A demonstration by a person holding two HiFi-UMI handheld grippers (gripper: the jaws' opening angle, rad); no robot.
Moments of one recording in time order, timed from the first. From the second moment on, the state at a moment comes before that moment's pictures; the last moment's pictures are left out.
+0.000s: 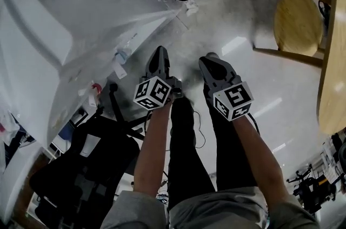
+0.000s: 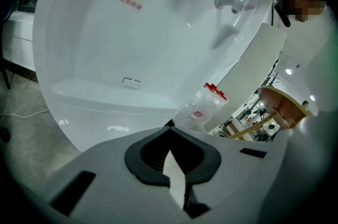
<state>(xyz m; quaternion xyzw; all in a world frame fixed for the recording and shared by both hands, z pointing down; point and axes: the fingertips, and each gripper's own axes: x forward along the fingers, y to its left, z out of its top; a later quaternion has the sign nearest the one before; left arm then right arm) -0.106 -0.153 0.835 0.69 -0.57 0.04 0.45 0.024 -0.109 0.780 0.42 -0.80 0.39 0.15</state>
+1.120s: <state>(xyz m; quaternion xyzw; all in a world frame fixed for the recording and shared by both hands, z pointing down) -0.140 -0.062 0.630 0.78 -0.53 0.08 0.32 -0.058 -0.040 0.644 0.43 -0.81 0.39 0.07</state>
